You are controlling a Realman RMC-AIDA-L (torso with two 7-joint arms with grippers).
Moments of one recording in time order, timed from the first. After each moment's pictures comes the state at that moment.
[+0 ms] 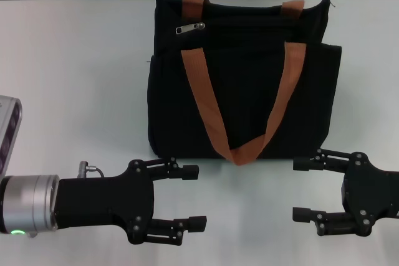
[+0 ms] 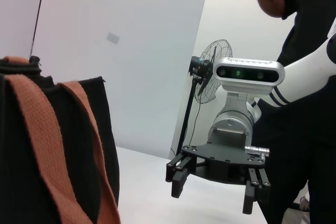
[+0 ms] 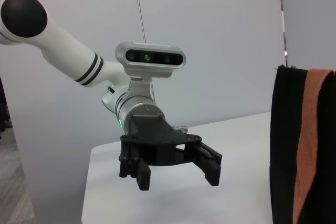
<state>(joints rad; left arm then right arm) -0.46 -2.07 0.82 0.36 1.94 1.79 -0.97 0.38 2.06 -0.57 -0.53 -2.12 -1.87 0.93</state>
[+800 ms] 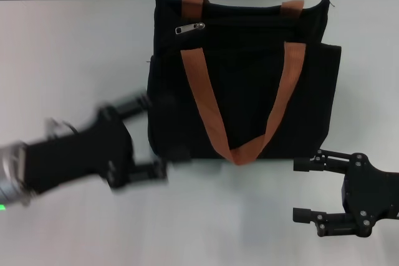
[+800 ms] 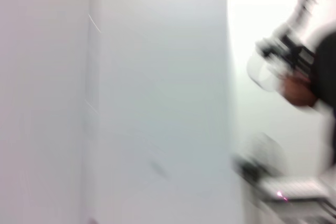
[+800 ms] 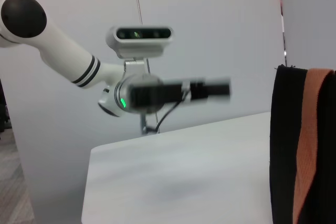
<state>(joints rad) -0.44 -2.07 0.73 0.35 1.73 1.93 -0.86 0.38 2.06 -0.57 -0.53 -2.12 -1.87 0.93</state>
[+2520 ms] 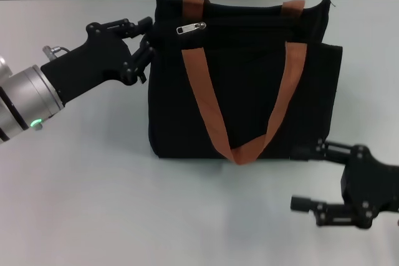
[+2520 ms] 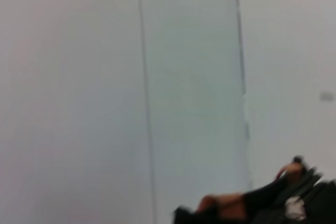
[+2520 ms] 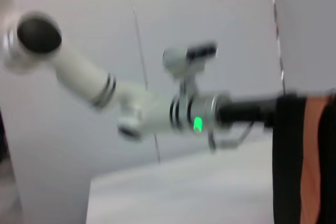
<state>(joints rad) -0.57 -2.07 0.68 0.31 1.55 1.42 -0.72 0.38 2.07 -0.55 -0.51 -2.06 -1.92 0.96</state>
